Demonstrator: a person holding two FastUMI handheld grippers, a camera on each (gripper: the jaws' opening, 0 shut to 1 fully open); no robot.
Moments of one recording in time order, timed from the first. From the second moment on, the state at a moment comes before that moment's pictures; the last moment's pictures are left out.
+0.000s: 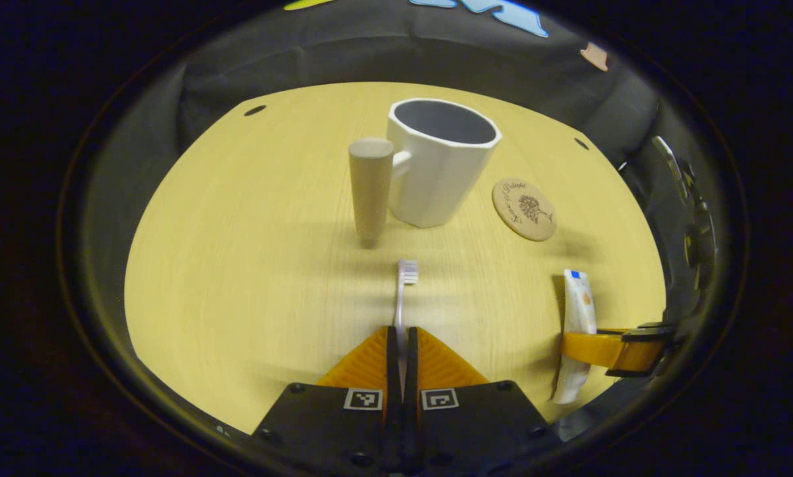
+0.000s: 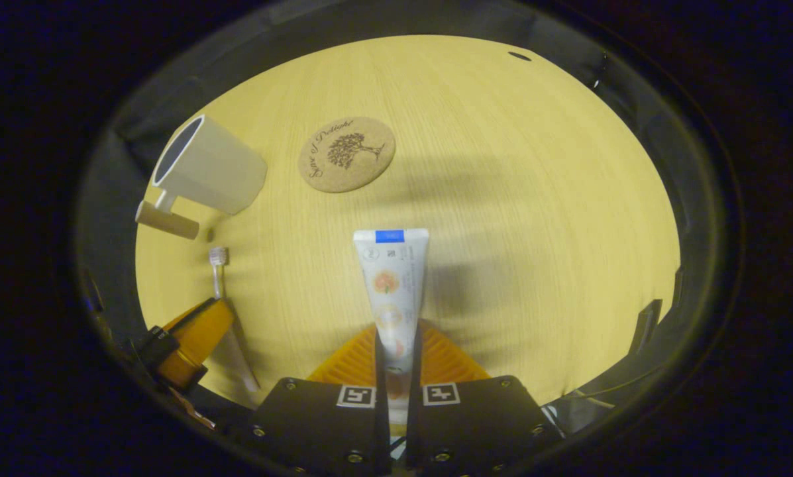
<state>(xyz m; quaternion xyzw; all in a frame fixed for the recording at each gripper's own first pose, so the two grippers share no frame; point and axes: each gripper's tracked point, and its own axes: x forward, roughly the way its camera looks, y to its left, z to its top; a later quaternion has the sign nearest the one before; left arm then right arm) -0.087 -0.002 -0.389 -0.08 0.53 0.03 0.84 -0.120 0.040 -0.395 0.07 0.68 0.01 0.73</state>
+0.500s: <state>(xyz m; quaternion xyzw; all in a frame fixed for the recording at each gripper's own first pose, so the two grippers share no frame) -0.043 -0.006 -0.280 -0.13 0.43 0.02 0.89 -0.120 0.040 -0.396 0.06 0.68 0.02 0.73</state>
